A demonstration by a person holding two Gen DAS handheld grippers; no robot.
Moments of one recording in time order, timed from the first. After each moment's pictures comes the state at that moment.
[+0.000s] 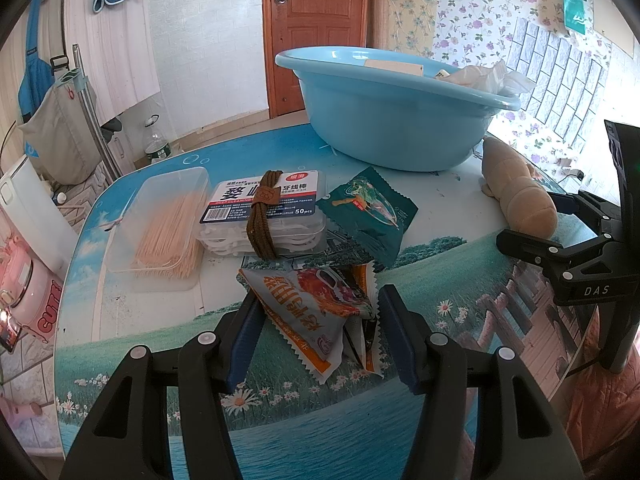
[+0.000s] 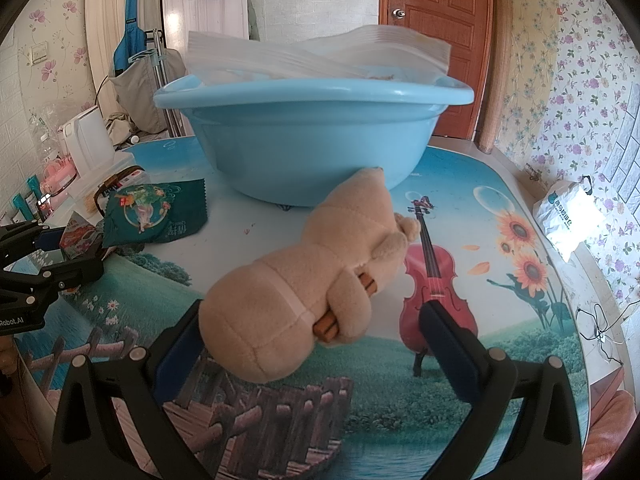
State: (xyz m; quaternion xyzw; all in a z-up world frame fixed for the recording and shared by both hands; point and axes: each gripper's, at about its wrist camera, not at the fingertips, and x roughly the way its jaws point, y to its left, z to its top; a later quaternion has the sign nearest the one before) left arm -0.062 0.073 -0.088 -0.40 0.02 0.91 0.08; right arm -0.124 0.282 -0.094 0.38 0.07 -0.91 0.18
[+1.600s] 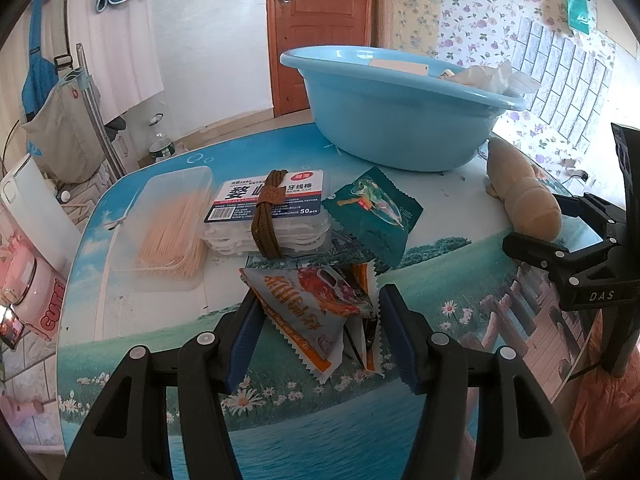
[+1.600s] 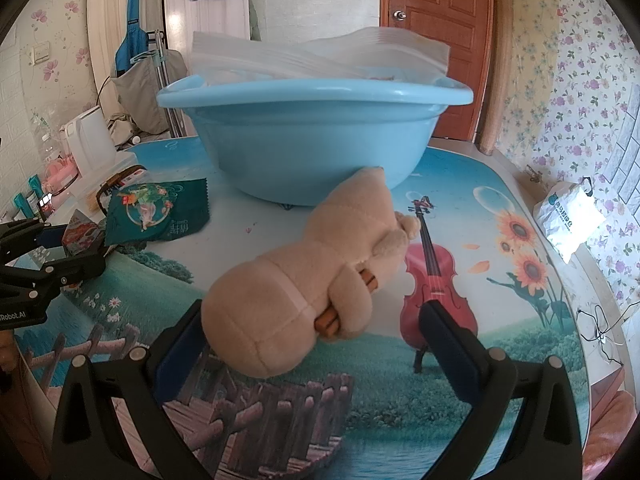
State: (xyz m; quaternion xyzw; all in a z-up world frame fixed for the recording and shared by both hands) left arm -0.066 0.073 -0.086 -0.41 0.02 0.91 0.07; right arm -0.122 0.283 -0.092 0.38 0.07 -0.91 0.18
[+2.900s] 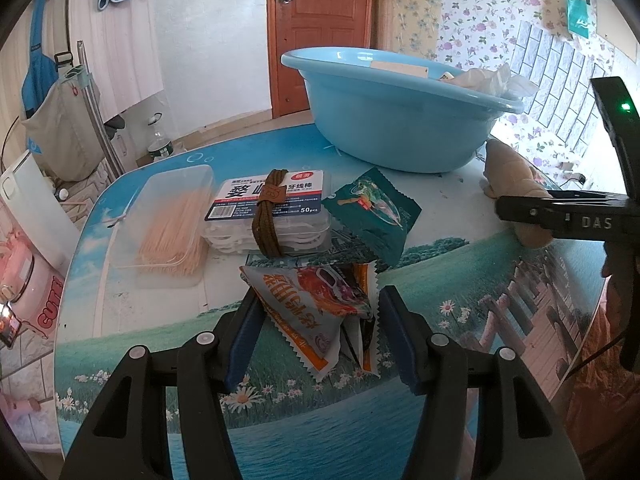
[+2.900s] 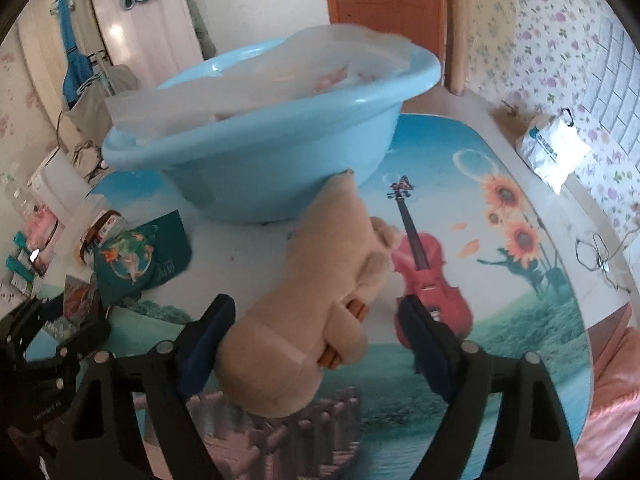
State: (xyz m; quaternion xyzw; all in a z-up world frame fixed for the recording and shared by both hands) left arm -0.064 0.071 -0.088 -0.40 0.02 0.91 0.08; right arm -0.147 0.289 -0.077 0.45 -0.01 -0.88 0.12
